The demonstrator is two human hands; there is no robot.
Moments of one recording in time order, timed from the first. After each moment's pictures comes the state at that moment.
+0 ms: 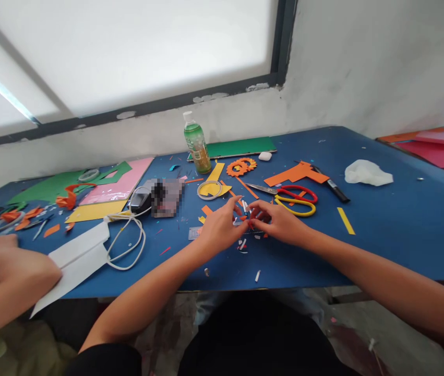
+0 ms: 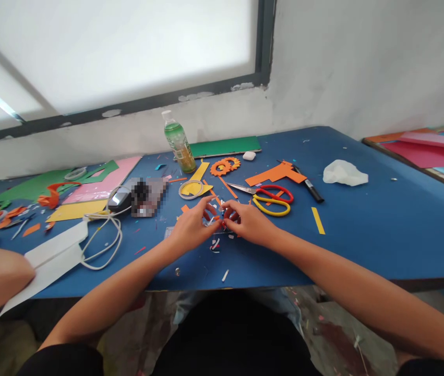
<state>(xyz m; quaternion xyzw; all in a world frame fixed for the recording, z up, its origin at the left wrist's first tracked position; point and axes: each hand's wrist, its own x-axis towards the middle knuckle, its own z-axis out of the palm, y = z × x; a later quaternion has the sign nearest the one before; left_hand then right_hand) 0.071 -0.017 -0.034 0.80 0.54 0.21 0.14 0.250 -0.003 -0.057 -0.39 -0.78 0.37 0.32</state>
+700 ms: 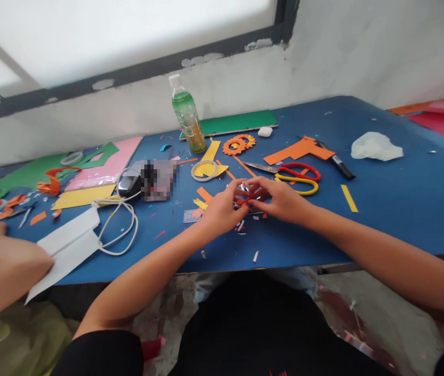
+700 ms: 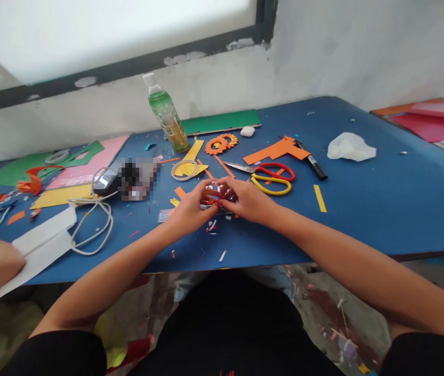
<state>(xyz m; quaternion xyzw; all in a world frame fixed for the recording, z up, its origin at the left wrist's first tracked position) 0.078 -0.014 -0.046 0.79 0.47 0.27 0.30 0.255 0.001 -0.059 -0.35 -0.82 0.30 0.34</state>
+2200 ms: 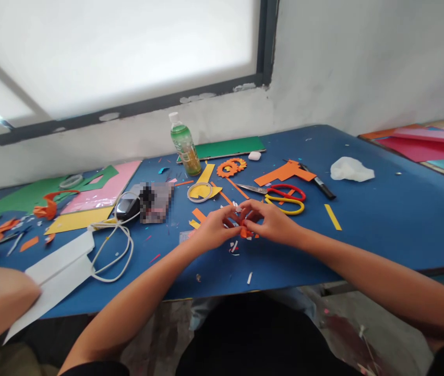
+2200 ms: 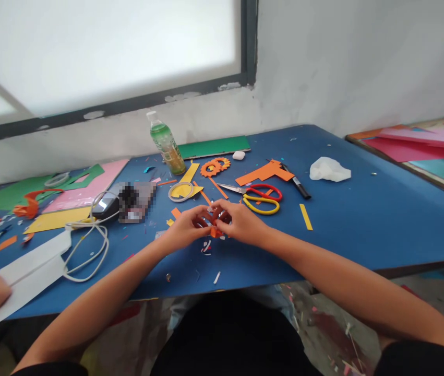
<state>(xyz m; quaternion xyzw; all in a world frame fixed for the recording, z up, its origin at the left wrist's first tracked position) 0.068 -0.001 -0.046 0.76 0.43 0.27 0.42 0.249 -0.007 -0.047 -0.37 -0.77 0.38 0.35</state>
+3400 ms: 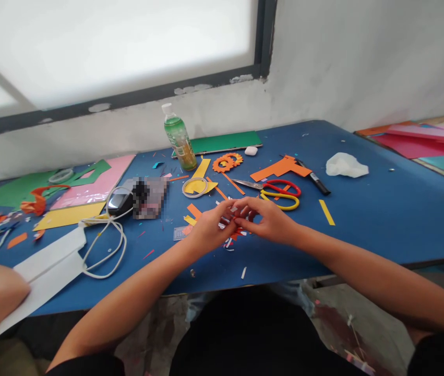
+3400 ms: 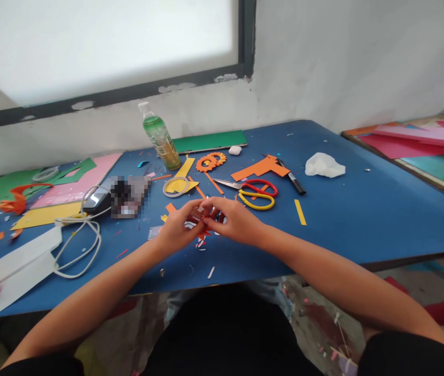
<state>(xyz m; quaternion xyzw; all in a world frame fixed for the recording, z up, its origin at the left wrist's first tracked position) 0.072 -0.016 -0.044 0.82 0.39 0.33 0.26 0.250 -0.014 -0.043 -0.31 -0.80 0.31 0.41</state>
